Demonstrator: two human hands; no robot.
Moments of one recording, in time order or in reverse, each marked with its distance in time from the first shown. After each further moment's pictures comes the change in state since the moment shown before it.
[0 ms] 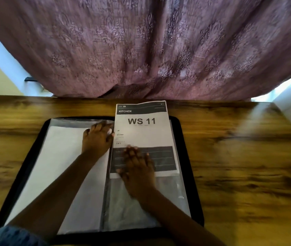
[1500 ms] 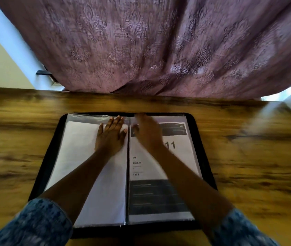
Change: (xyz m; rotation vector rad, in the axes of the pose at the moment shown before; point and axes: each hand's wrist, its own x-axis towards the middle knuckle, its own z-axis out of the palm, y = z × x) left_hand -0.003 -0.022 0.015 -0.081 -0.078 0.010; right_hand 0.102 -0.017 -0.060 0.155 0.235 -0.010
